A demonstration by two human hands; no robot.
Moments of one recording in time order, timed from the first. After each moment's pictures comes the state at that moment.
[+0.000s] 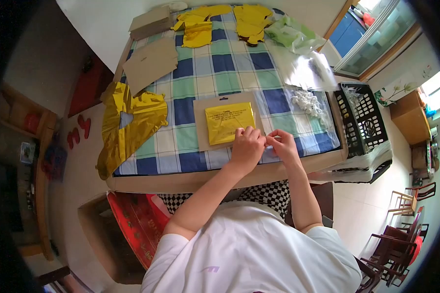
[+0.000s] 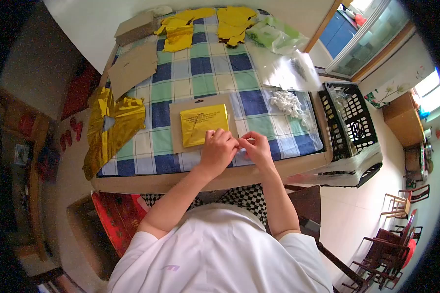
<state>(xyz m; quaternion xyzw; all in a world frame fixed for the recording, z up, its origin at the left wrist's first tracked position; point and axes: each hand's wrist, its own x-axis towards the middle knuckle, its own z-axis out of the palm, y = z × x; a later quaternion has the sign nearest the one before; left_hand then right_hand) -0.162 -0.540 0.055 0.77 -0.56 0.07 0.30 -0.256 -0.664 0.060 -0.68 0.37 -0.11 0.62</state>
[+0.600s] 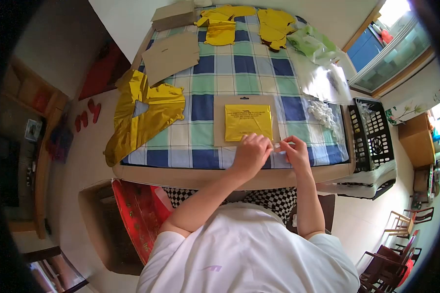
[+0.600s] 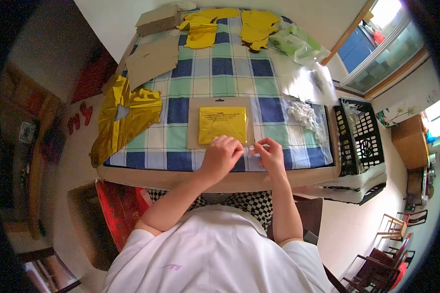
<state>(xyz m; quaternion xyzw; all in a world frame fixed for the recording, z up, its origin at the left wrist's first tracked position) -0.156 -0.515 0.070 0.78 -0.49 -0.02 0.39 -0.255 -0.667 0.053 -0.69 0.37 -0.11 0.61</state>
